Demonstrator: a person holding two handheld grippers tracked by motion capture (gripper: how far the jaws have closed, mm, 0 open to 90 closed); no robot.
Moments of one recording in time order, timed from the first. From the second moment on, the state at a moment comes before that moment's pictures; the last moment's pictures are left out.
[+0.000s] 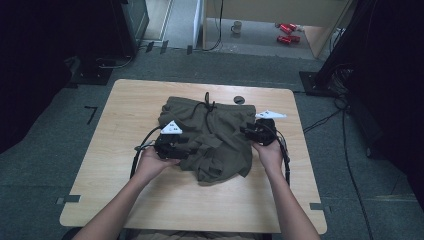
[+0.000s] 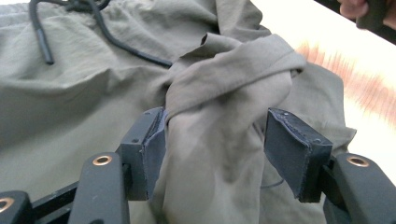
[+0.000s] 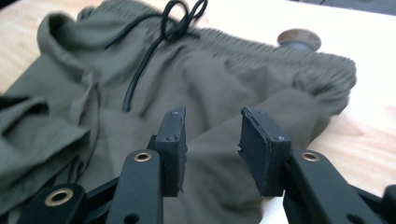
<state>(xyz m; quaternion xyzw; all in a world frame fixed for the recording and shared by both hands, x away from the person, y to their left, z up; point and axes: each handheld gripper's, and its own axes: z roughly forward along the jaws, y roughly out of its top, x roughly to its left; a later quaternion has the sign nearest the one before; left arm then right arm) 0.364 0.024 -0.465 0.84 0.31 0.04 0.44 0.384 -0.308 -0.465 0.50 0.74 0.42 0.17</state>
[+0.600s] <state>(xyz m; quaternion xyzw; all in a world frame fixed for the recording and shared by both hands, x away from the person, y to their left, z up) 0.376 -0.009 -0.461 0.85 0.30 0.04 0.43 0.352 -0.283 -0.501 0.47 0.77 0.40 0.16</state>
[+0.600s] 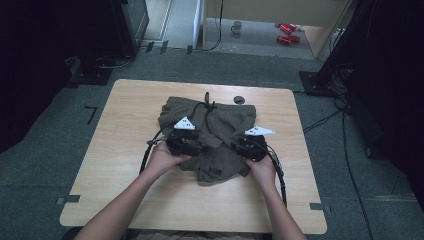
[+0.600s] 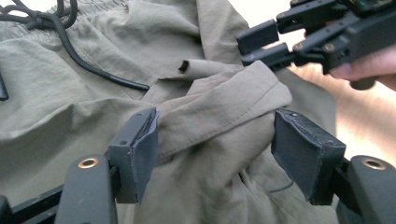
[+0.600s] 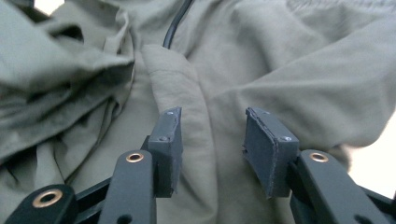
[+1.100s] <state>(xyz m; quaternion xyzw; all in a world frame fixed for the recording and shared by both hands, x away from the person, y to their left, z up) 0.383 -0.016 -0.475 0.86 0.31 0.06 0.39 0.345 -0.276 -0.520 0.47 0.77 0.40 0.16</state>
